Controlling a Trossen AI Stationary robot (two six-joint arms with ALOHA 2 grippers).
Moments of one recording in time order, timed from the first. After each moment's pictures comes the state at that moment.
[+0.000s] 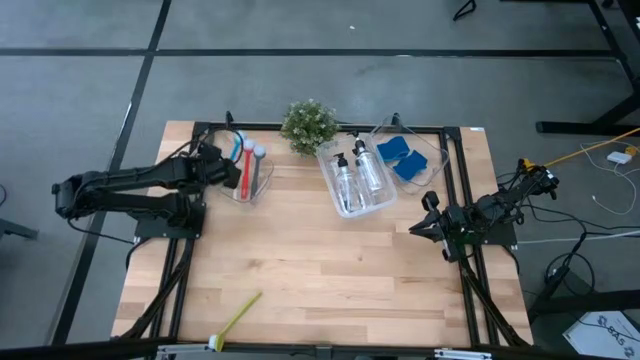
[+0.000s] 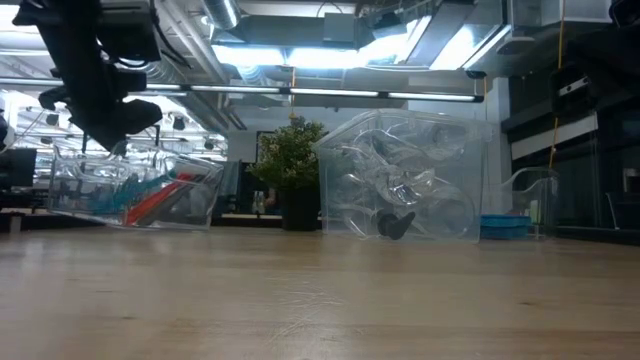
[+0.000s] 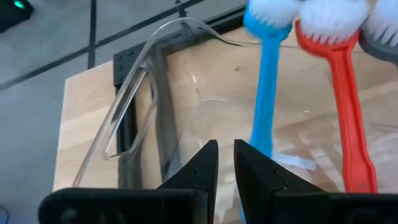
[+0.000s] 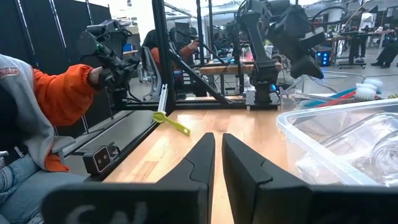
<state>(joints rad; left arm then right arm) 0.33 0.83 0.59 -1.03 -0.75 -0.83 0.53 0.00 0.01 0.07 0.32 0.07</state>
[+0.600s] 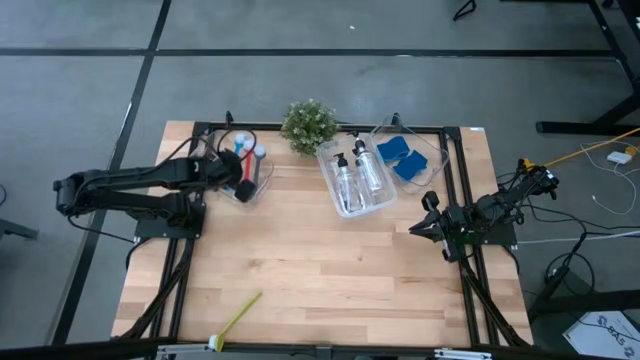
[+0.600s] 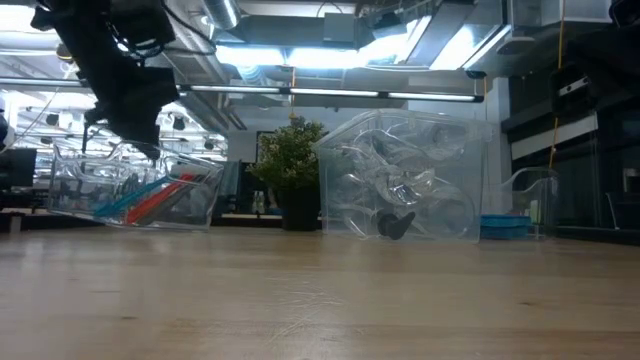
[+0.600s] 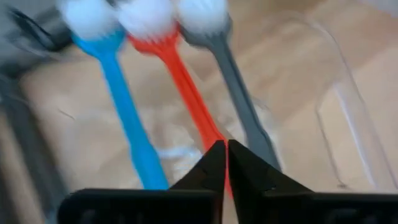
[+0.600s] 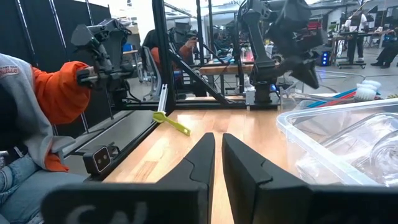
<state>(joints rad) 0.30 0.85 0.59 -0.76 -0.42 -0.56 0.53 0.00 0.01 0.07 0.32 0.07</state>
